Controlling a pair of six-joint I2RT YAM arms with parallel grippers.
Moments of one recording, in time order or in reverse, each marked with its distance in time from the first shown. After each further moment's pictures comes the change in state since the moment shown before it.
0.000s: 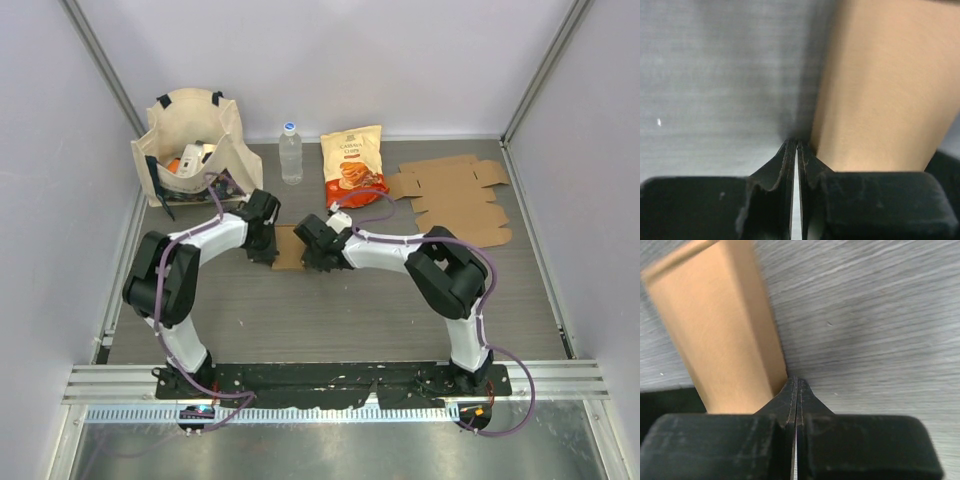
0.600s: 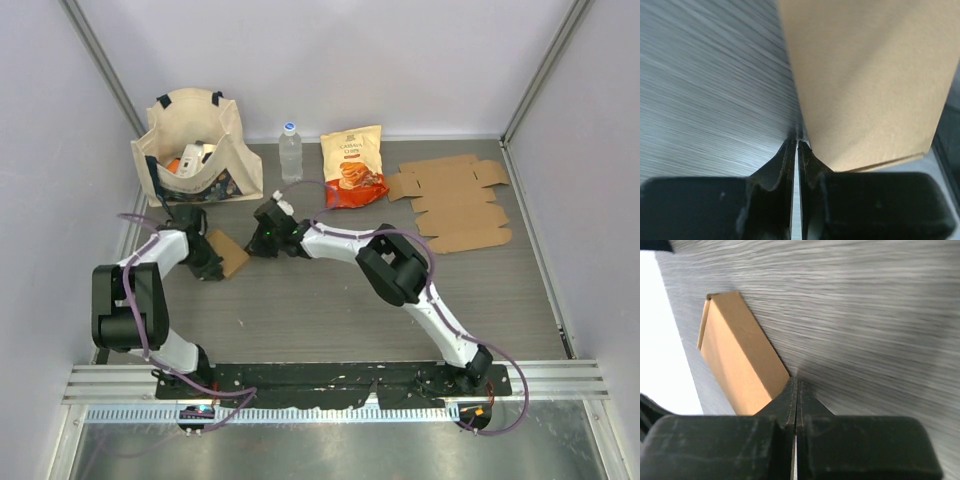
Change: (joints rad) left arm 0.410 -0.263 -0.288 -0.067 0.079 -0.125; right arm 0.026 0.402 0.501 0.179 -0.306 -0.051
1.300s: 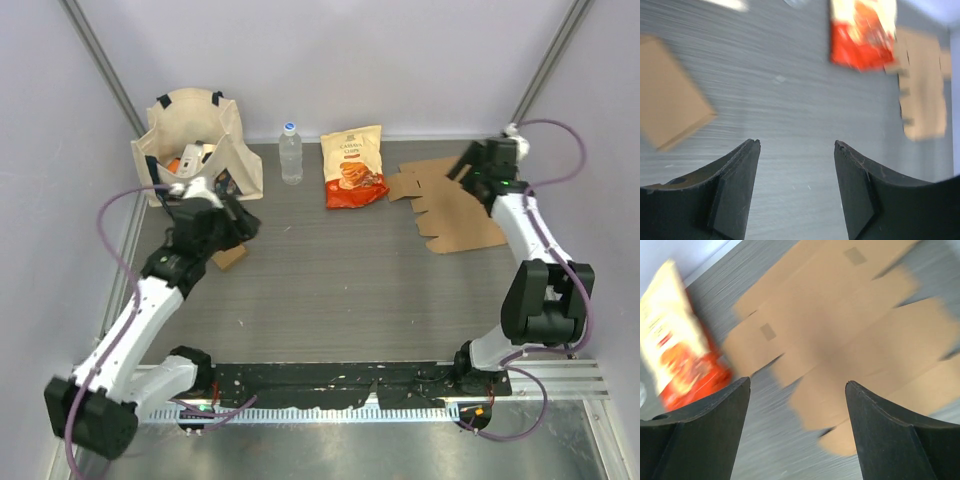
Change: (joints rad) left arm -0.240 -0.609 0.000 0.189 -0.104 -0.047; right arm -0.879 -0.834 -0.554 -0.180 0.152 -0.627
